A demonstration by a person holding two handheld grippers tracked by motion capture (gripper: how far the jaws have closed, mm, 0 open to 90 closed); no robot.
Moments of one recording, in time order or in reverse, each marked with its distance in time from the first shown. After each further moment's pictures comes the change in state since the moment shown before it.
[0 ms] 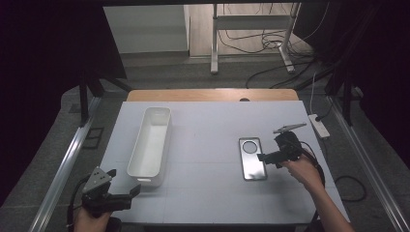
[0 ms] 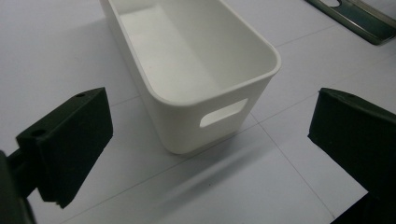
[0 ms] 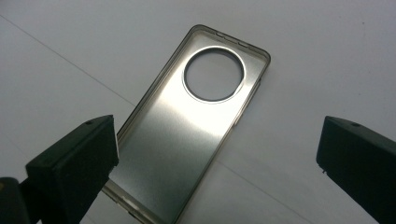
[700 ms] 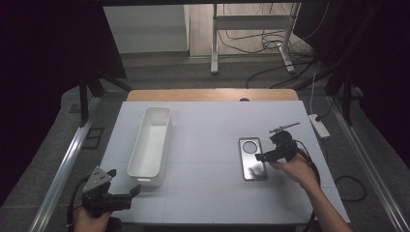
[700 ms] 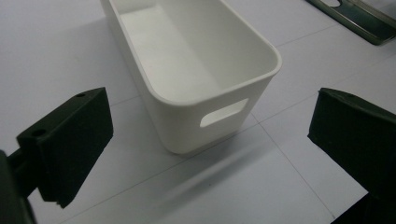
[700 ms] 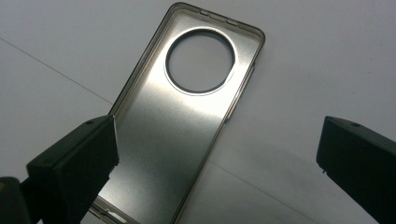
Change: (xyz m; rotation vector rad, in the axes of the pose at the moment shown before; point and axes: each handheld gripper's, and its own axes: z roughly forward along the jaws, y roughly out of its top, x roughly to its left) left arm 0.000 0.000 0.000 0.001 0.000 -0.001; right arm -0.004 0.000 0.020 0.084 -0.034 0.067
